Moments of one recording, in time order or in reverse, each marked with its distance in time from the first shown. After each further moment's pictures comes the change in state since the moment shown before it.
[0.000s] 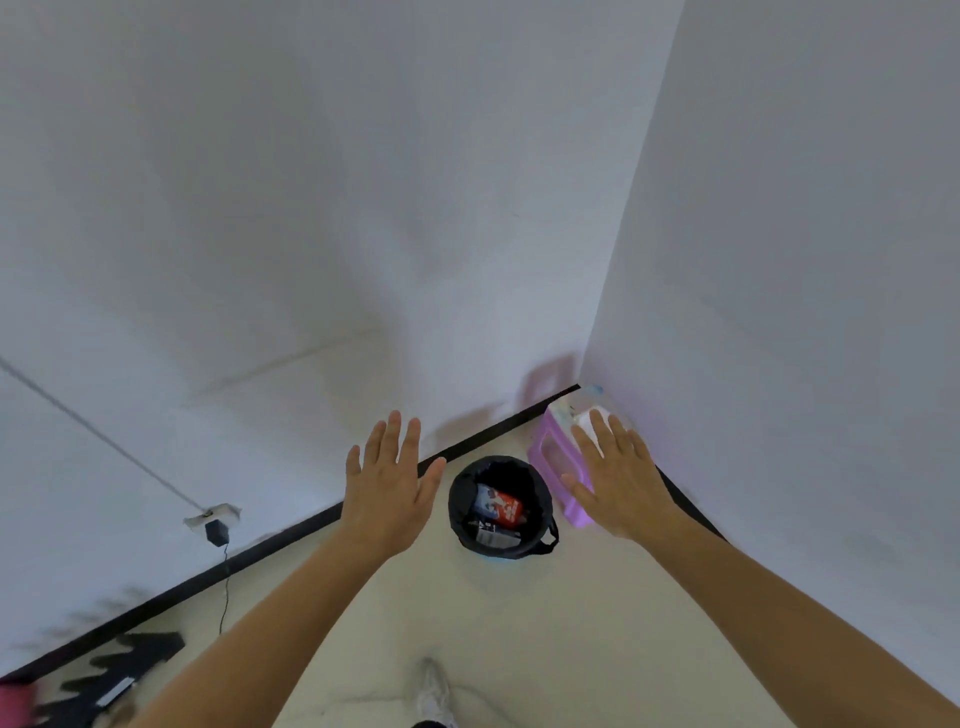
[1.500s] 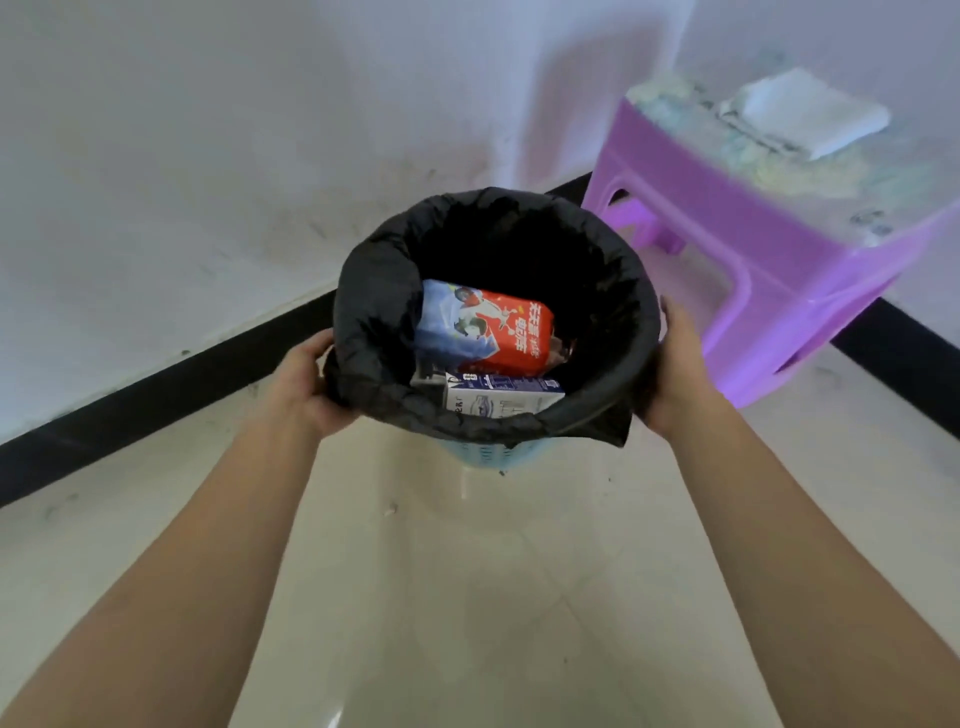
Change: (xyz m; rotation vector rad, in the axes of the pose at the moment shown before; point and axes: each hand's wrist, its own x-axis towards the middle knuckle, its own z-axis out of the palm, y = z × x) left_hand 0.349 -0.126 0.708 -1.890 -0.278 -0.813; right_hand 0.380 0.027 0.693 2.215 -0.033 0.588
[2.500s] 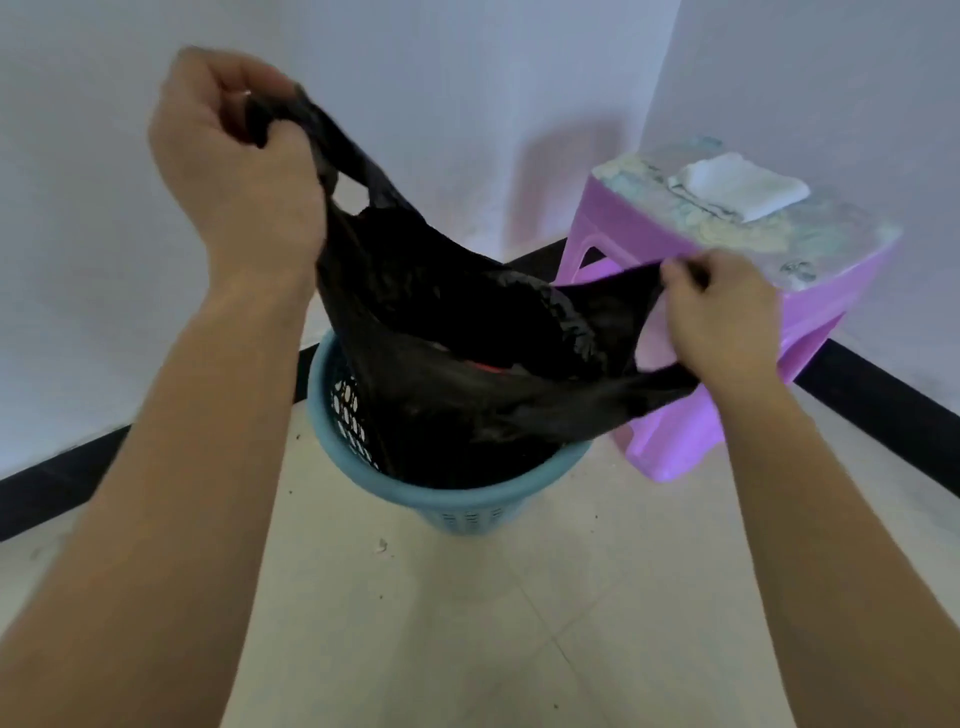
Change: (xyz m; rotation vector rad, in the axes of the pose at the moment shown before) left_hand -0.117 0.086 0.108 0.377 0.233 1.596; right_hand -0.072 -0.082 0.020 -1.144 0.621 -0.846
